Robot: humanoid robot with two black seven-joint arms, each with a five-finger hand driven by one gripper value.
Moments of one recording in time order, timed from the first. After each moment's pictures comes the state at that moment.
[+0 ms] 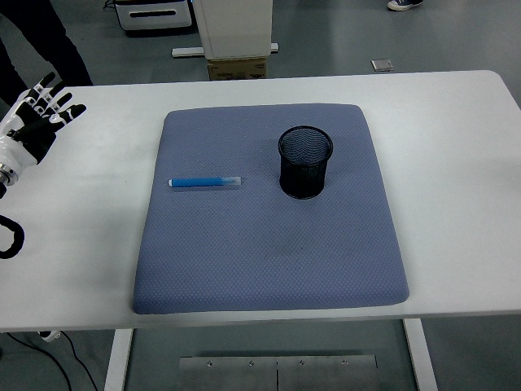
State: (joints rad) left arm -0.75 0.58 -0.56 -0.72 0.08 -0.28 -0.39; right arm 0.00 0.00 0.47 0.20 -0.01 0.06 0.06
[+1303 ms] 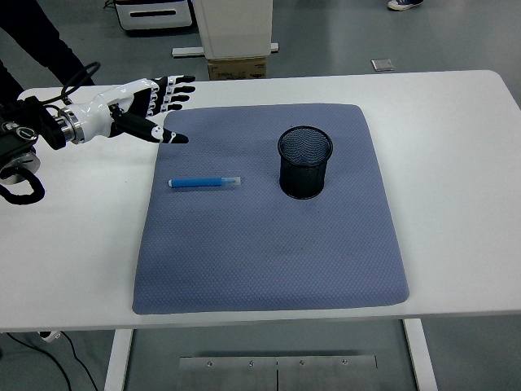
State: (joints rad) left arm -1.24 0.57 0.12 -0.85 0.41 -0.34 -0.39; right arm 0.00 0.00 0.47 0.20 -0.01 0.06 0.06
